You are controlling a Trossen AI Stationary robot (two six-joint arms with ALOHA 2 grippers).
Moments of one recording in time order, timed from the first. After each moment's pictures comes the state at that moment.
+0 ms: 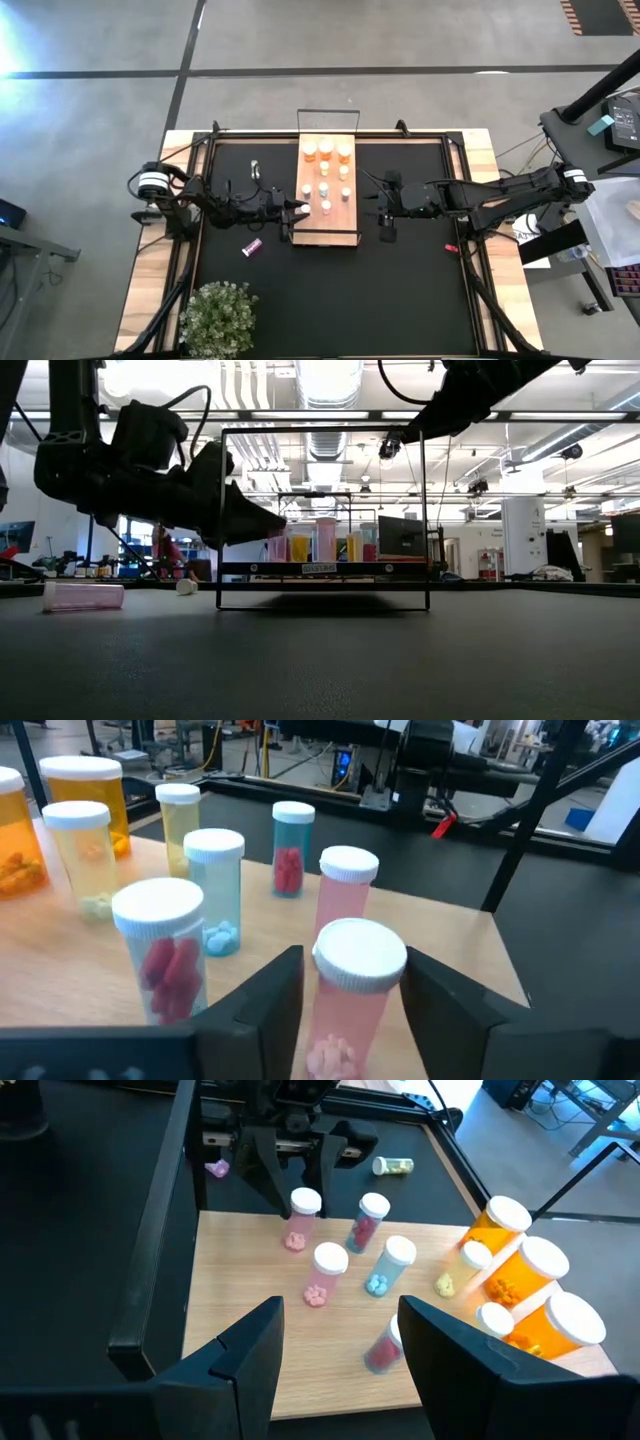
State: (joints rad) left arm 0.09 1.72 0.31 1.29 -0.08 -0.15; right arm 0.09 1.15 0.79 -0.17 0.27 -0.06
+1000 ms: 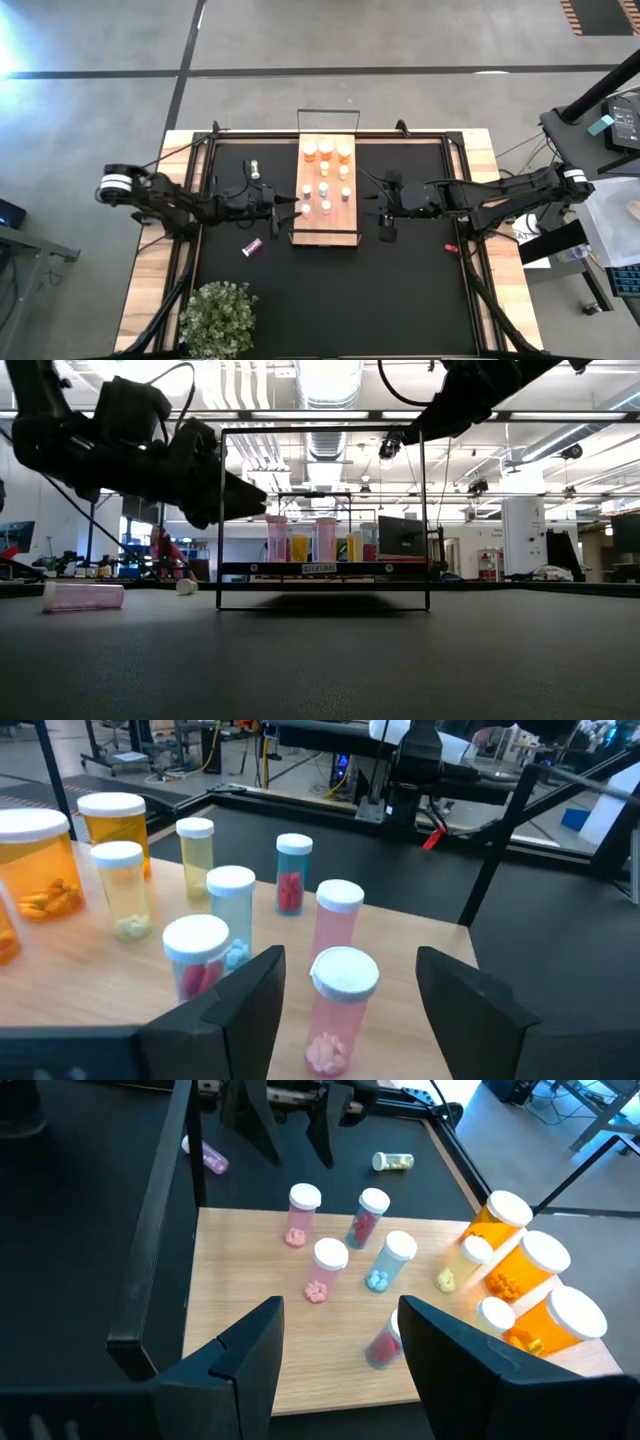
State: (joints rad) left arm 0.10 1.42 0.25 1.04 -0.07 -0.15; right arm 0.09 1.15 0.79 -0.18 0.27 -0.05
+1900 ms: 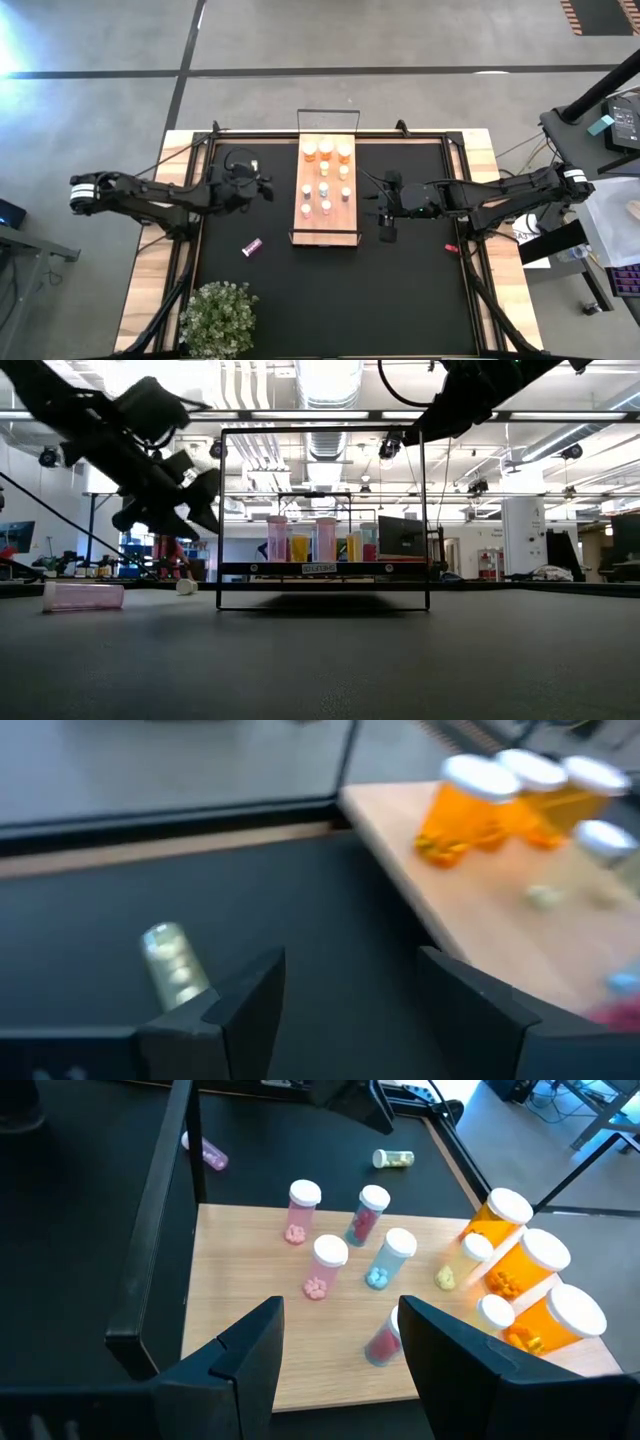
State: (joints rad) left arm 0.18 1.12 0.38 0.11 -0.73 -0.73; right arm 0.09 1.15 0.79 -0.18 0.27 -0.05
